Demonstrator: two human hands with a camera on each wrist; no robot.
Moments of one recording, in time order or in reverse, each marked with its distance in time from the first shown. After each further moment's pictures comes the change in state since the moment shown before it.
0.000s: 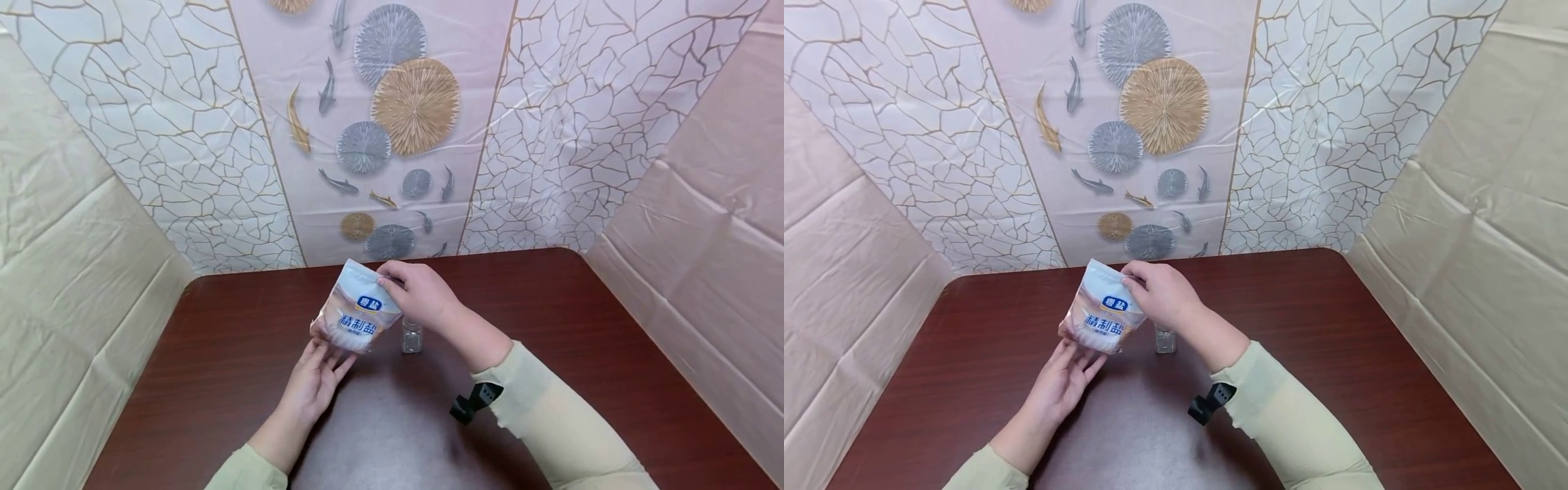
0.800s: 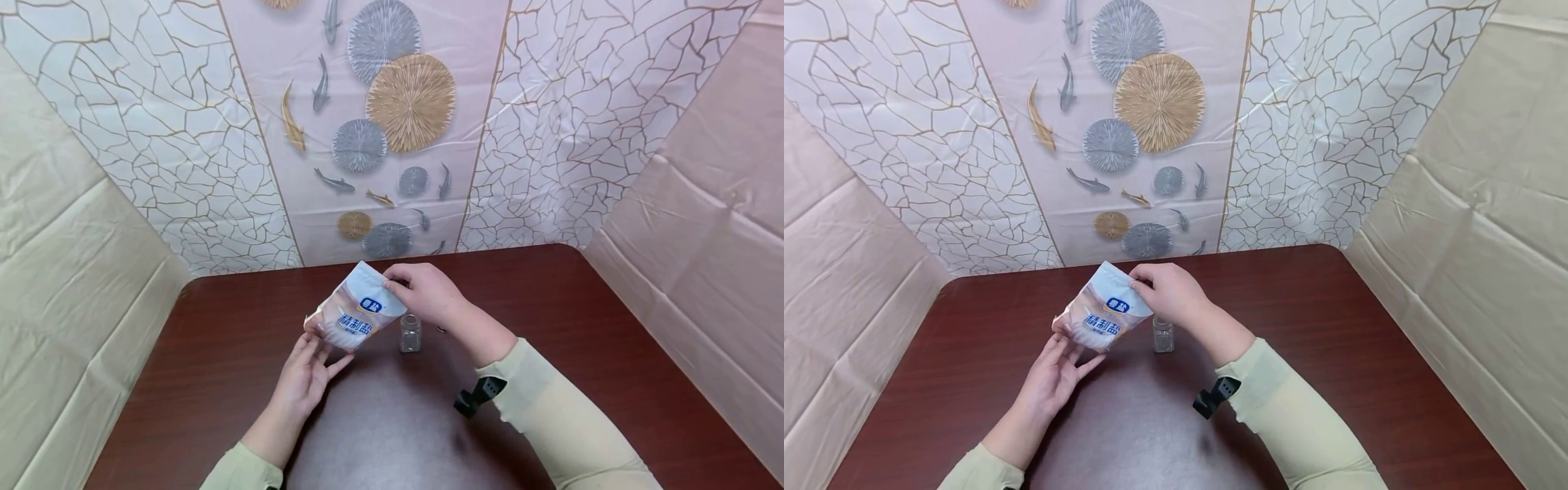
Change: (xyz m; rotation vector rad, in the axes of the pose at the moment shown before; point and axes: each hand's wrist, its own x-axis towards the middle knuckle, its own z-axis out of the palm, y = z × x) left_hand 0.007 0.013 -0.007 0.000 -0.023 0.000; right_hand 0.004 0.022 -0.001 -0.028 -0.058 0.032
